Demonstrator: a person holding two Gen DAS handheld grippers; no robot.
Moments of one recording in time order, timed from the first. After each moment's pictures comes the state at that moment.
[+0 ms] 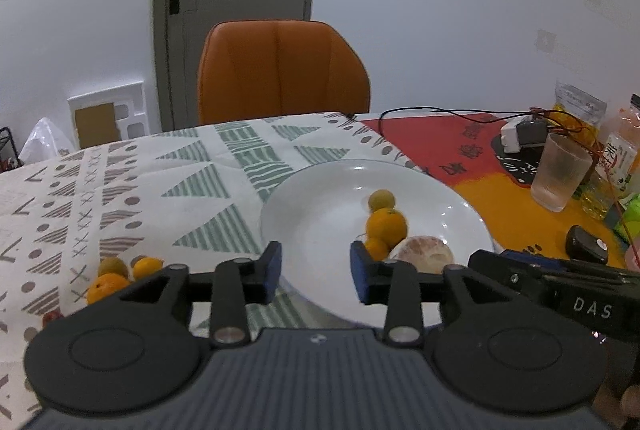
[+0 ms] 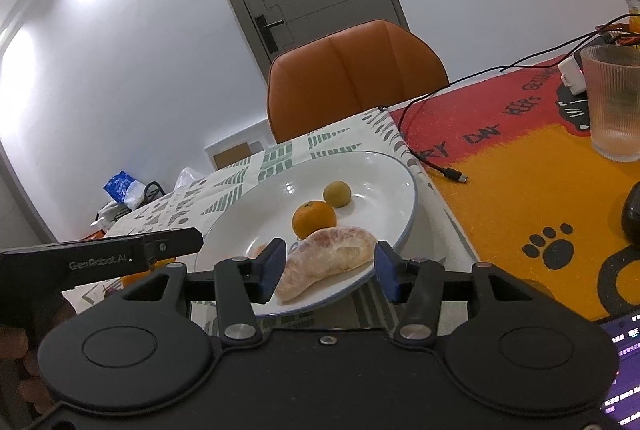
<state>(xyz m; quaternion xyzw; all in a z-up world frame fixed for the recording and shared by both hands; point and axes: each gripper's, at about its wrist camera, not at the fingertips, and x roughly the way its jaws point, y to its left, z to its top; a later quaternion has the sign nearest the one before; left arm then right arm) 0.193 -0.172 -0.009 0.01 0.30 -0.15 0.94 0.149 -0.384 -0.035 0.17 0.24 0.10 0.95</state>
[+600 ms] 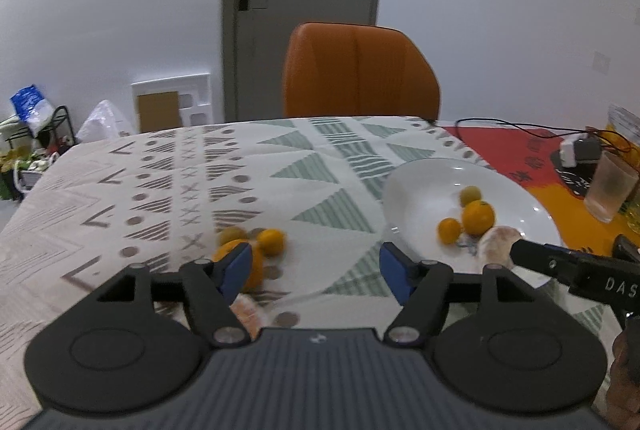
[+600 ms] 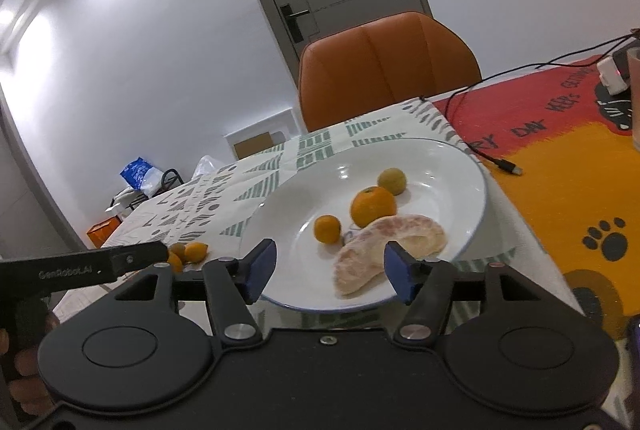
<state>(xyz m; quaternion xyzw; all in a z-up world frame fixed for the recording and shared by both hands) 0.169 -0.096 -0.005 -0.01 0.29 -0.06 0.95 0.153 -0.341 -0.033 0.16 0.25 0.13 0.95</state>
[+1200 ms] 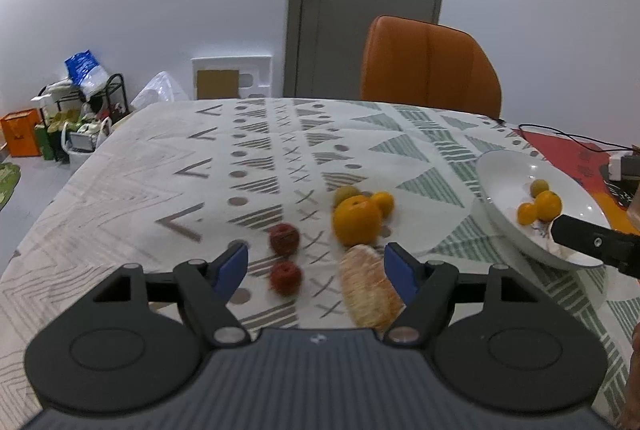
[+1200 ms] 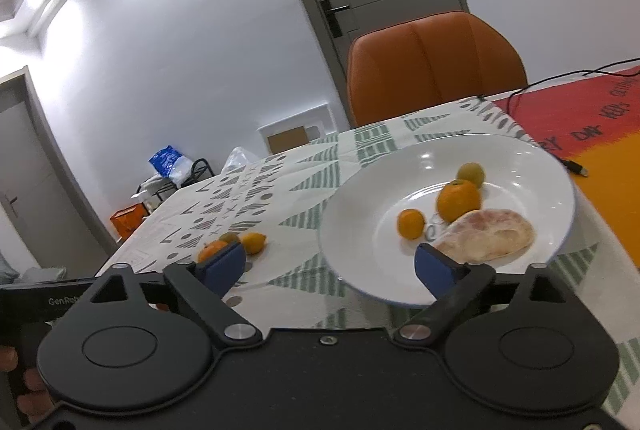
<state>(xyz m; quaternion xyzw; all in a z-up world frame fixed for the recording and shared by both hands) 0.142 -0.030 -0.020 -0.04 0.31 0.01 0.95 0.151 -0.290 -0.026 0.14 0.24 0.18 0.94</state>
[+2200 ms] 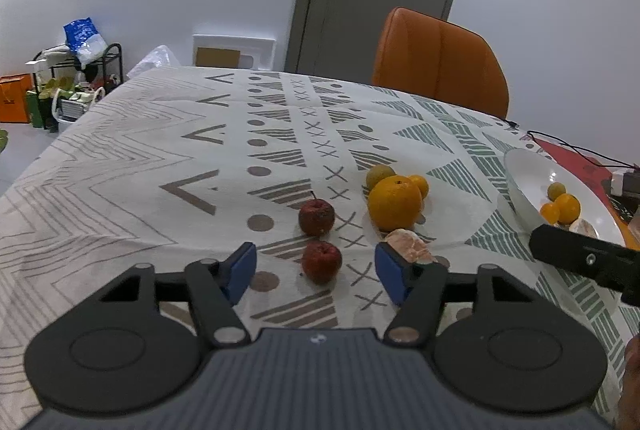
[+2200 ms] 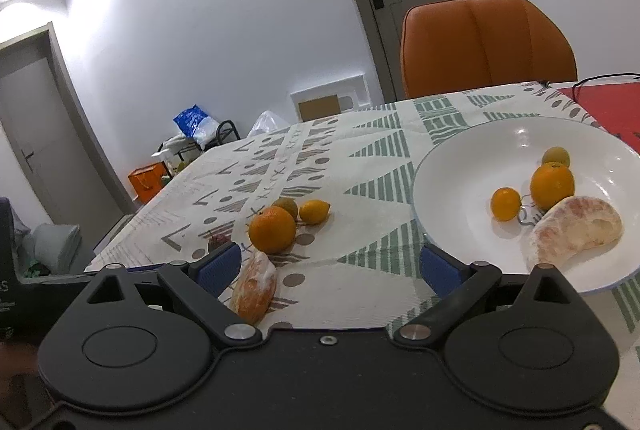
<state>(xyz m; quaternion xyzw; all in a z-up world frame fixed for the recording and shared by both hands) 0.156 0.005 -0.052 -0.09 0.32 -0.01 0.94 0.160 -0.228 -0.030 0.10 0.27 0.22 0.93</state>
